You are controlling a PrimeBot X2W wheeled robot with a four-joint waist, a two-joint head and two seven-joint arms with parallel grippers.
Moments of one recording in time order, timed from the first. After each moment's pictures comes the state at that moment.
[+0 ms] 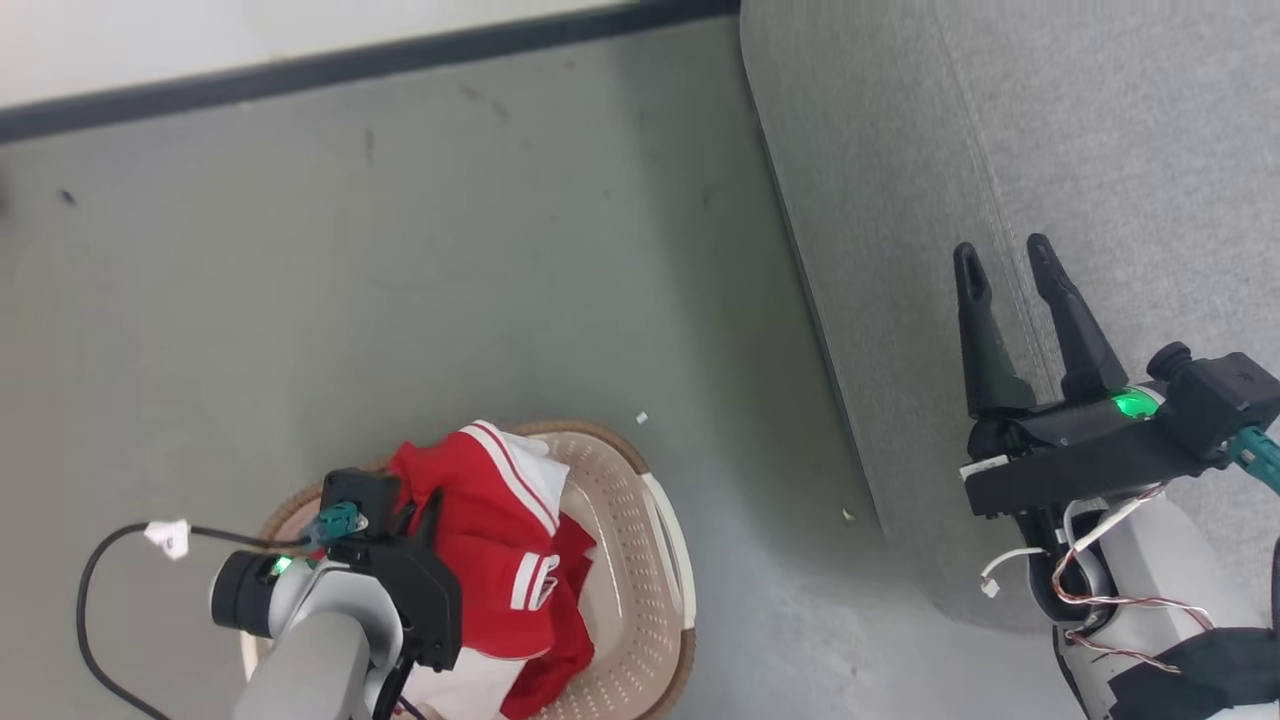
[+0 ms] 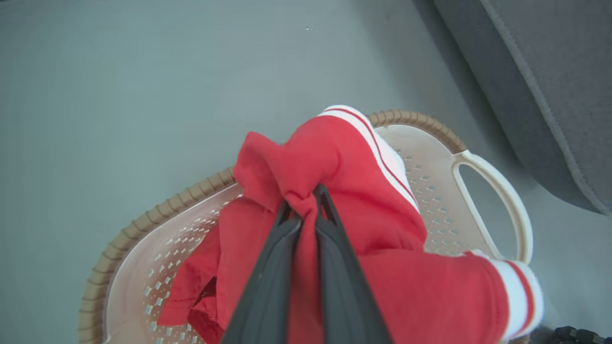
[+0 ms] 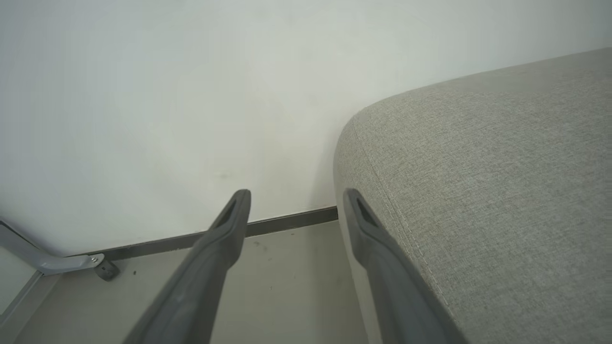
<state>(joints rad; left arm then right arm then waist) -0.70 0.05 -0.33 1.15 -0.30 -0.13 -0.16 -0.54 -0.16 0.24 0.30 0.46 0.12 -0.26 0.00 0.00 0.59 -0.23</state>
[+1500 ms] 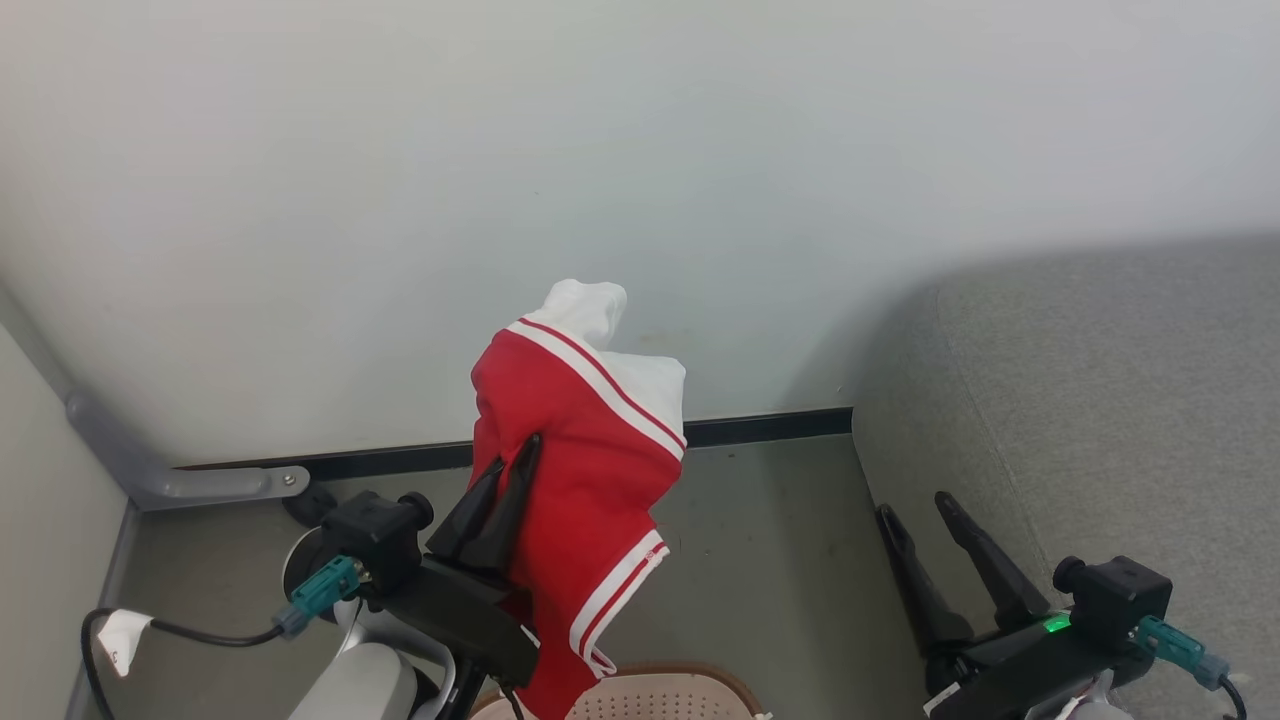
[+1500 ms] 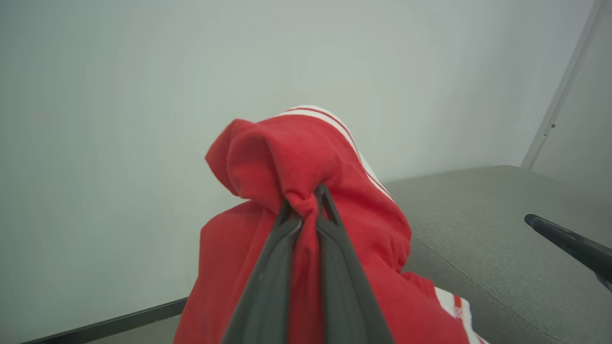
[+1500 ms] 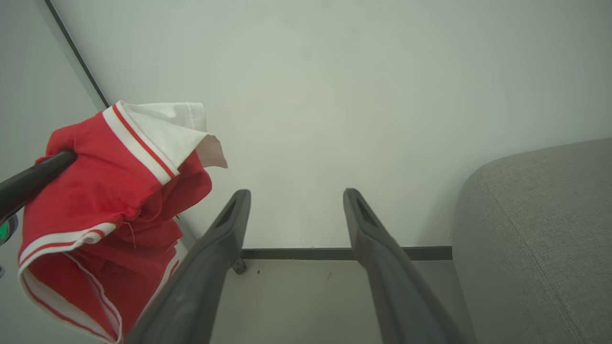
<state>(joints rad) -0.43 0.14 -0.47 0.43 -0.56 -0.13 -0.25 -0.27 -0.25 0.45 0.32 0.61 0.12 -0.26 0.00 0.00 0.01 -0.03</state>
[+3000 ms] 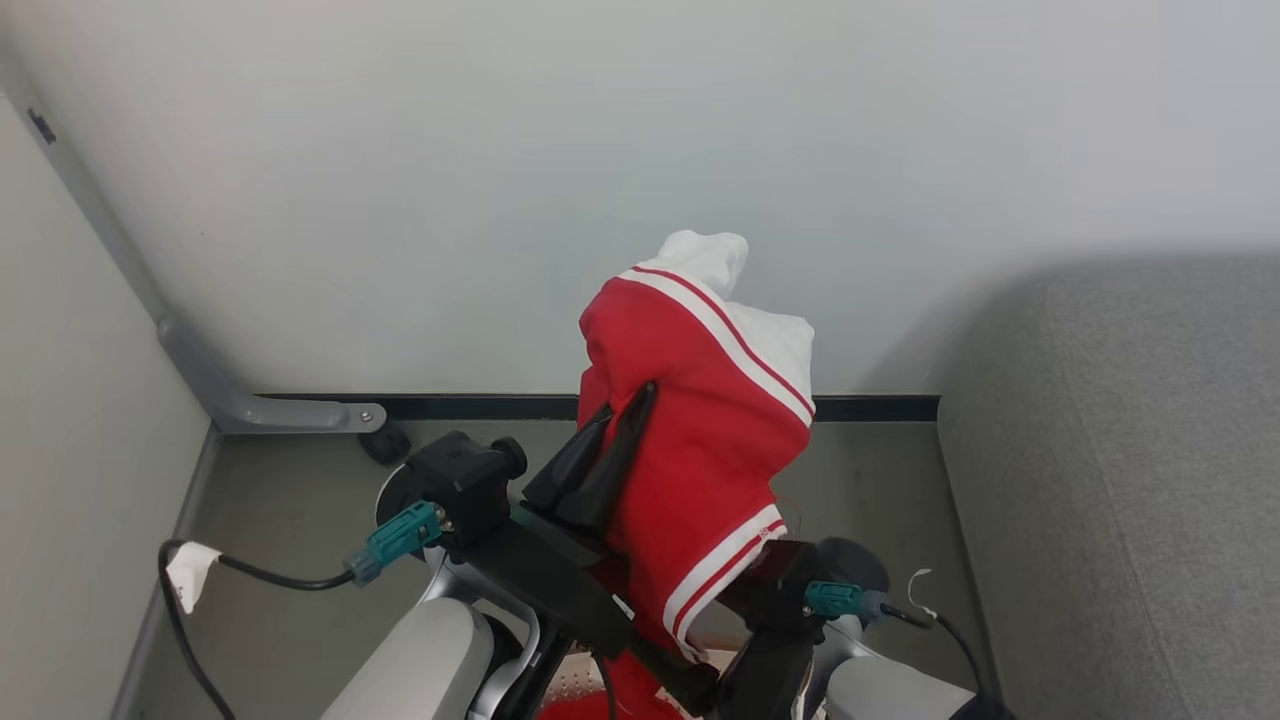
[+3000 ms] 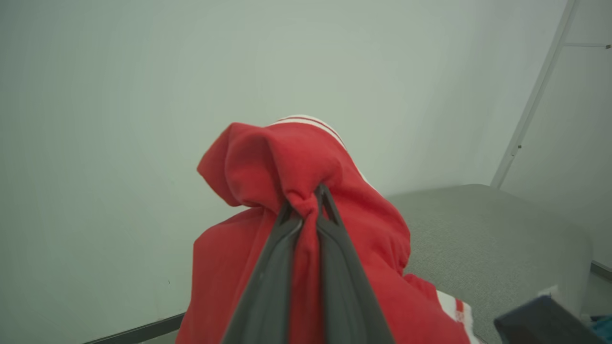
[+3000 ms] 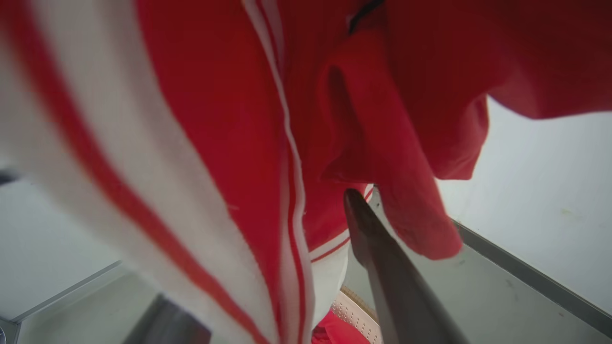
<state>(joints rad) -0.49 0.09 -0.54 0.27 -0.61 -0.13 -0.15 -0.72 -0.17 1.26 0.58 0.76 0.12 -0.26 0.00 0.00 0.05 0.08</state>
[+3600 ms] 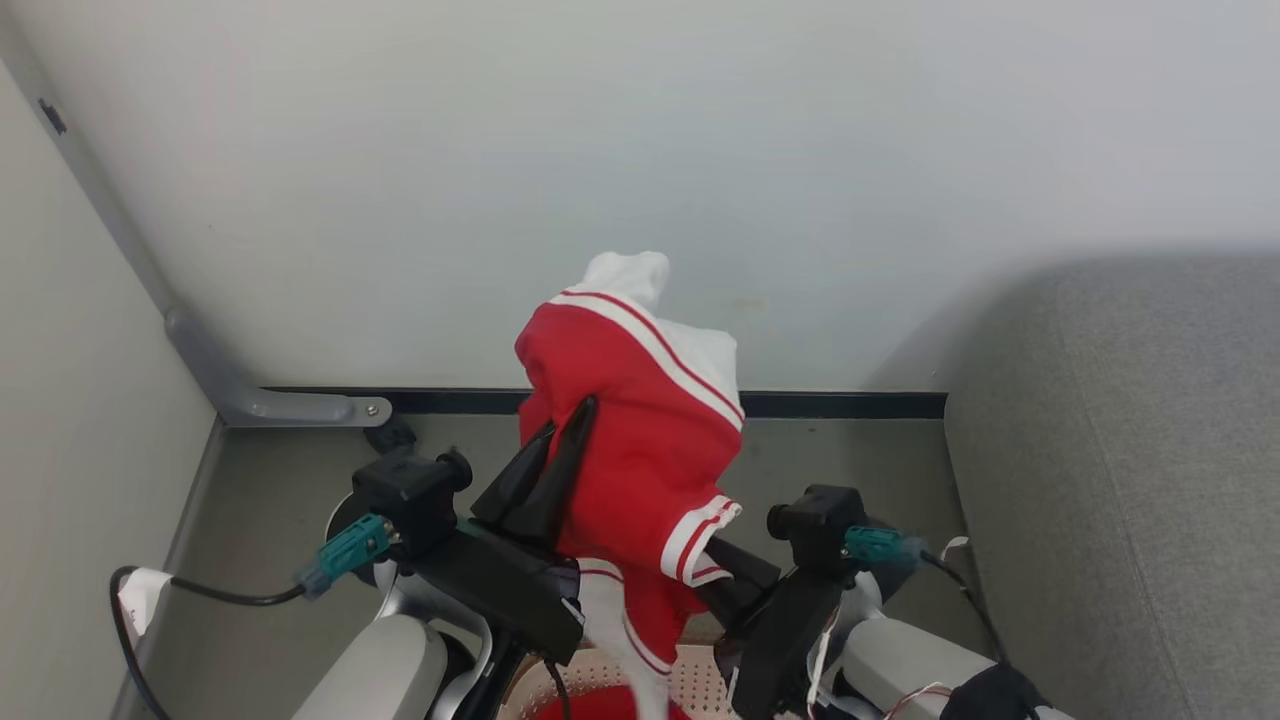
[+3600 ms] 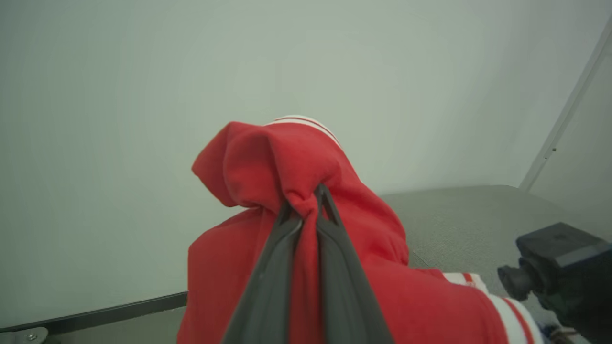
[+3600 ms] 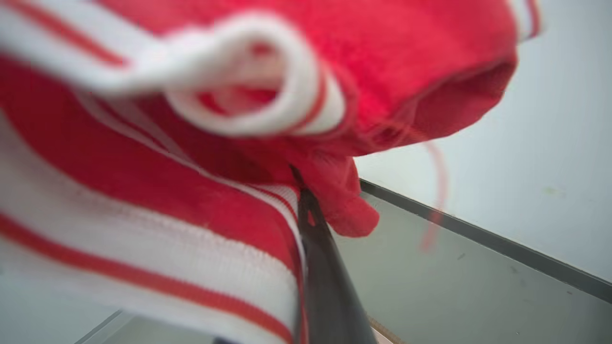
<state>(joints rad) -0.46 0.12 -0.51 0.27 -0.63 -0.12 -0.14 -0.75 -0.15 1.21 0.63 0.89 0.12 -0.26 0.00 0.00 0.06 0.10</state>
